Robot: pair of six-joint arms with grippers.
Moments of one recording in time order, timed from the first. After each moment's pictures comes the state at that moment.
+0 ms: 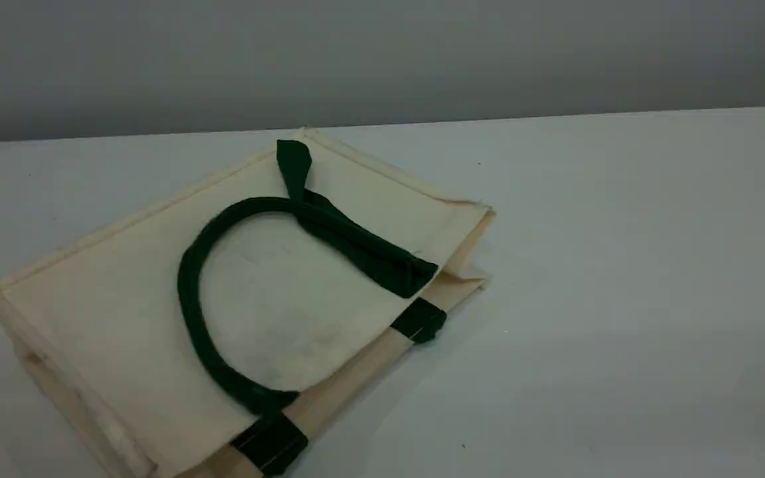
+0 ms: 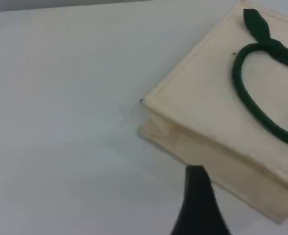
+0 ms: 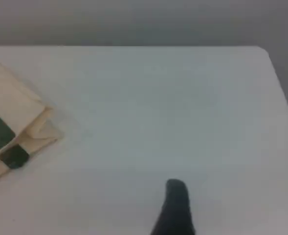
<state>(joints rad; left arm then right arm) -0.01 0.00 -0.51 -0.08 1.08 0.11 -0.03 0.00 -0.51 0.11 1.07 -0.08</state>
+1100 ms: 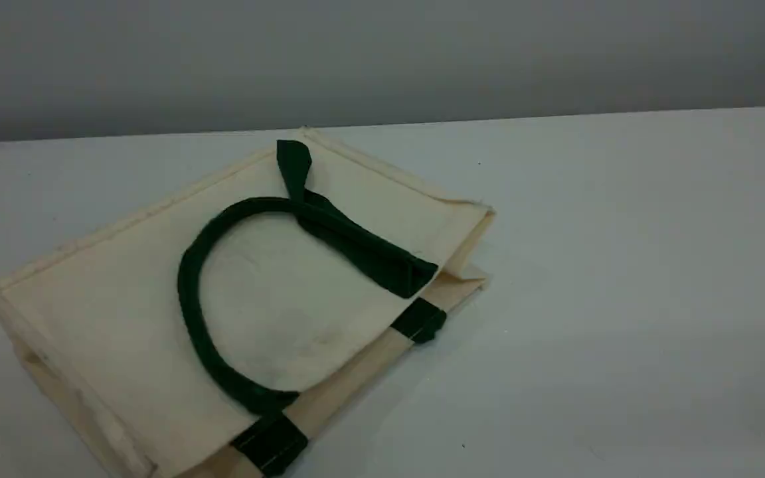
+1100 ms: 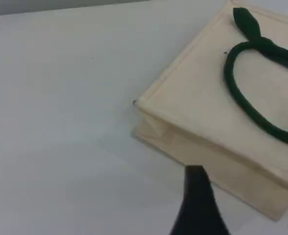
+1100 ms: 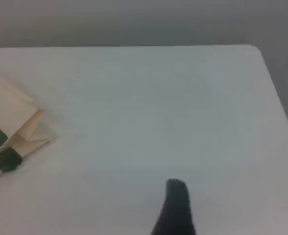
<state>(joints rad) -0.03 0.00 -0.51 -0.08 1.08 0.11 -0.06 0.00 -0.51 0.11 1.07 -0.08</state>
